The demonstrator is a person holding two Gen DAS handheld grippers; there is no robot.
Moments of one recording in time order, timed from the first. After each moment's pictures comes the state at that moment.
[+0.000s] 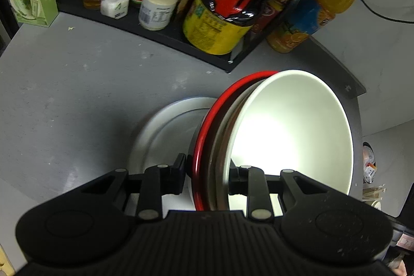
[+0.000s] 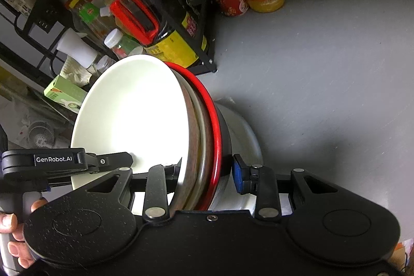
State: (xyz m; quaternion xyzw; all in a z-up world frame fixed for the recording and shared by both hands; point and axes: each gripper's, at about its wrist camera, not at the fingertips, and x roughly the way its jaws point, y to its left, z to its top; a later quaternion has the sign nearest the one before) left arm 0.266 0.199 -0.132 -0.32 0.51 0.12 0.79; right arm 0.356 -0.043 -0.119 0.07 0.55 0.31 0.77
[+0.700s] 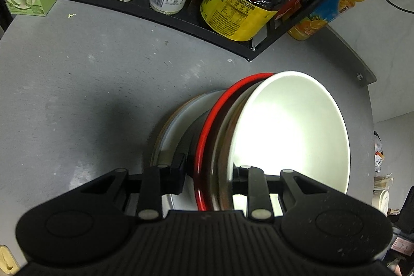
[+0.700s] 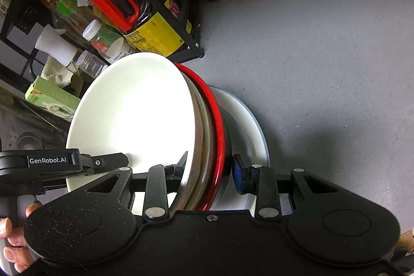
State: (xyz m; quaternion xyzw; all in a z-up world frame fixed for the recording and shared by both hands) left arm 0.271 0.224 -0.160 -0.32 0.54 0.11 0.77; right arm 0.346 -0.030 -0.143 0.08 0.57 0.27 0.78
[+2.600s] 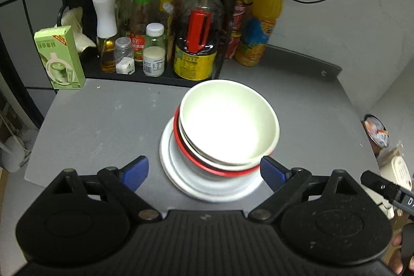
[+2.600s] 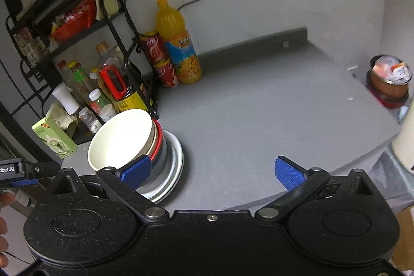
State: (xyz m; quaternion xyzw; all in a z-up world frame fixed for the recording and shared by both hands) left arm 0.143 0.131 -0.033 -0.16 0.43 0.11 0.88; right arm 0.200 -0.184 -0.027 0.08 0.39 0.16 0.91
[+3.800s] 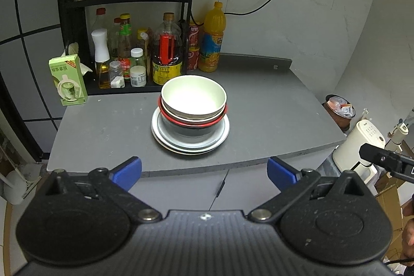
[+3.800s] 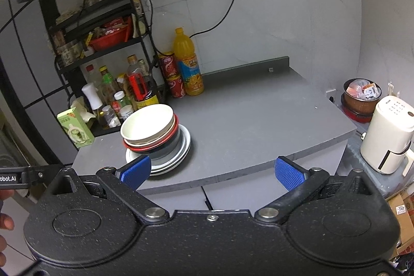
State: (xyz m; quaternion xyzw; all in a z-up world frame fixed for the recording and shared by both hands) left arm -0.021 0.072 0.017 -0.10 0.36 0.05 0.92; right arm 0.050 -0.206 0.027 0.05 0.32 0.15 0.93
